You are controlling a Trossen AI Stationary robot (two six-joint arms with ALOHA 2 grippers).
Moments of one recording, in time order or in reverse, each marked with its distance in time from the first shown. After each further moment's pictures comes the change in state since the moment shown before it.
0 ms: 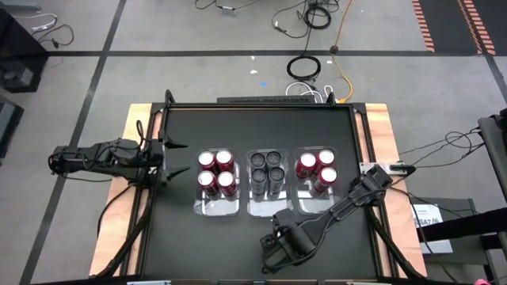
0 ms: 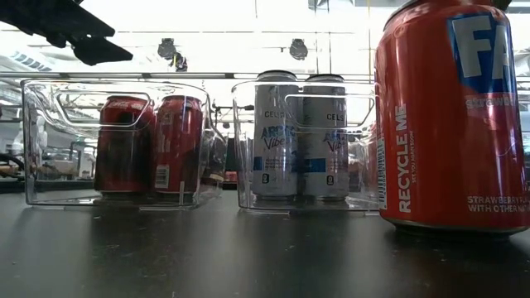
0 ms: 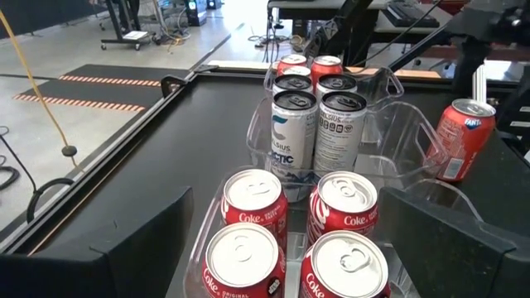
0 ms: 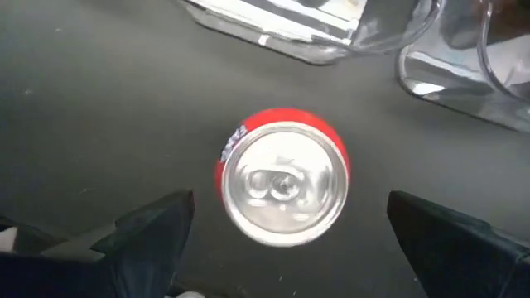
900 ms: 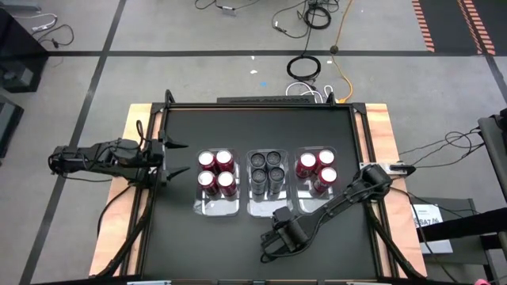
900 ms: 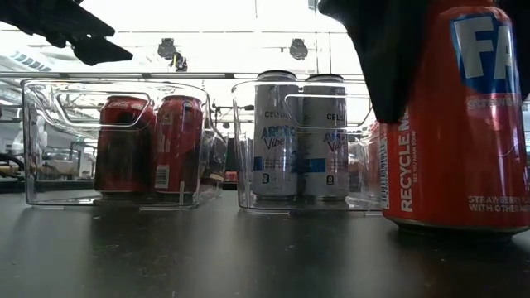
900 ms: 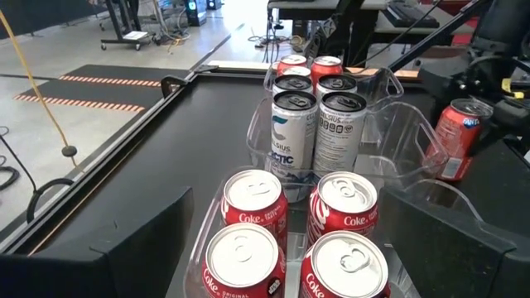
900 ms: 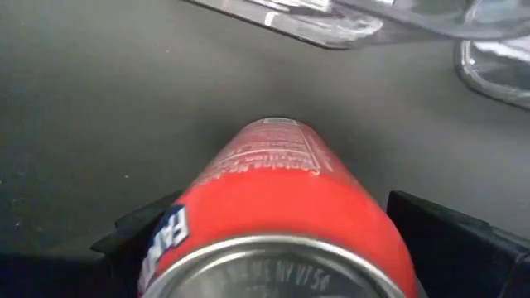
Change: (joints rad) left arm 0.000 0.000 0.000 0.000 0.000 0.000; right arm -0.046 -0.111 -0.456 0.402 -0.077 -0.036
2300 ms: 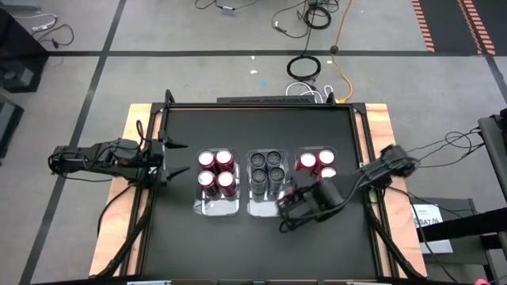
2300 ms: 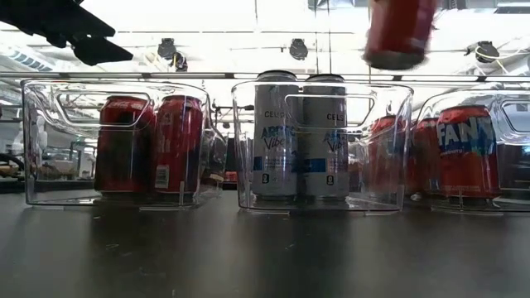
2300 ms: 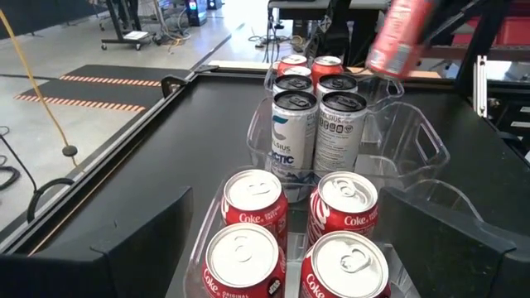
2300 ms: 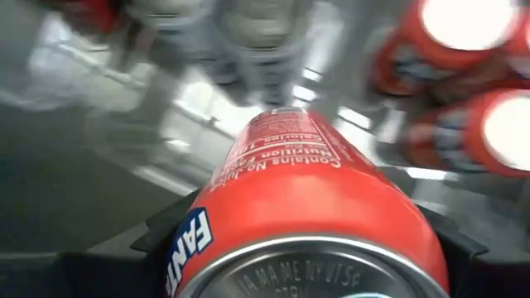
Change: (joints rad) left arm 0.000 0.001 0.000 0.001 -0.001 0.000; right arm -0.083 -0.296 0.123 -0.403 0.255 -0.164
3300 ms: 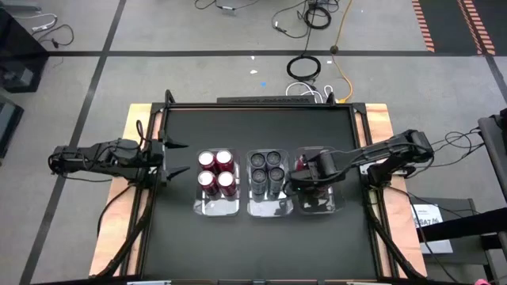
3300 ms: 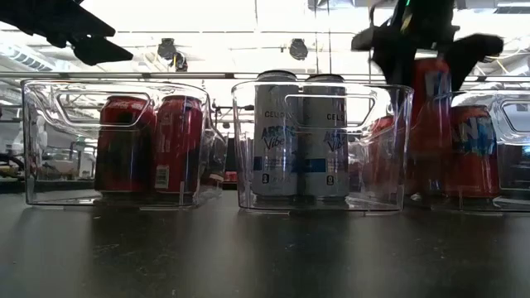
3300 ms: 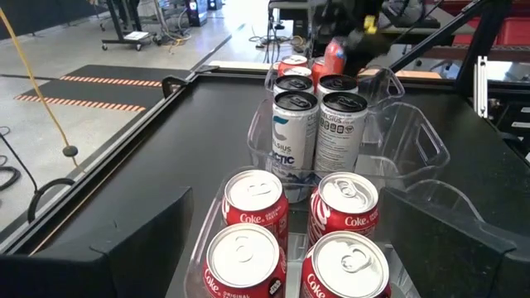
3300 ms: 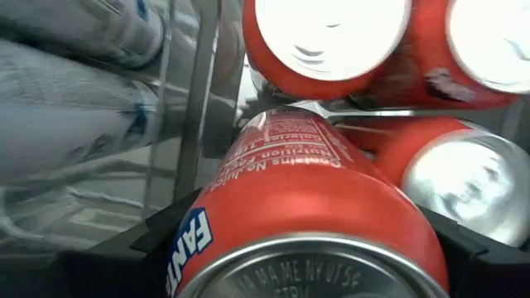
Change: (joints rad) left arm 0.000 0.000 0.000 -0.001 -0.002 0.000; right arm -0.259 -0.251 -0.604 0.271 -0.143 -0.061
